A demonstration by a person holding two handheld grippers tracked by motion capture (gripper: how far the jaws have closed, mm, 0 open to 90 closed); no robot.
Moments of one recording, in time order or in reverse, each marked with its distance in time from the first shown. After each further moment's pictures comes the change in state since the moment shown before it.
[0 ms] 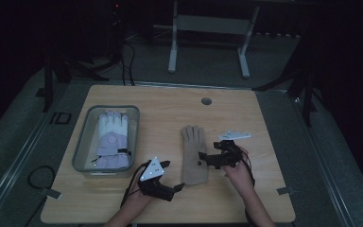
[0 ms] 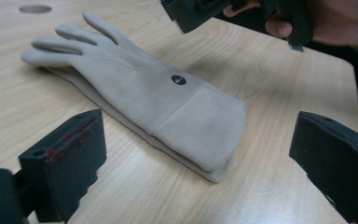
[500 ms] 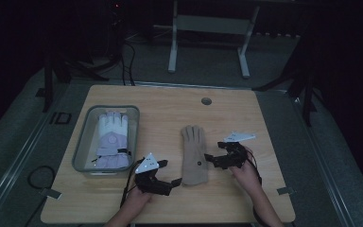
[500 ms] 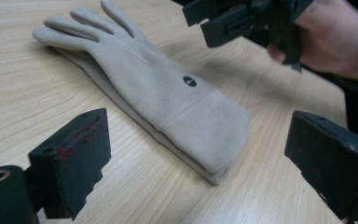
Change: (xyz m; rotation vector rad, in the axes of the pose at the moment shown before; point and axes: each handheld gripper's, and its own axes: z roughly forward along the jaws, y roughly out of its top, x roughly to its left) left arm 0.012 0.002 -0.005 0.001 -0.026 -0.151; right arm -0.025 -0.012 0.000 0.011 0.032 -0.075
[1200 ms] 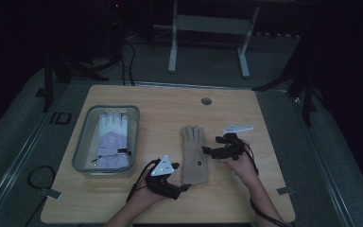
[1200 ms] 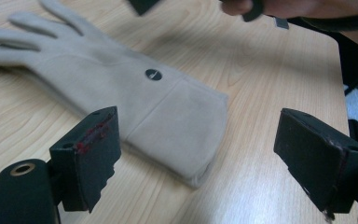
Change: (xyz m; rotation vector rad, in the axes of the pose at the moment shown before) left arm -0.021 0.018 0.024 0.116 -0.071 0.188; right arm -0.016 0.019 0.016 -0.006 0.034 0.092
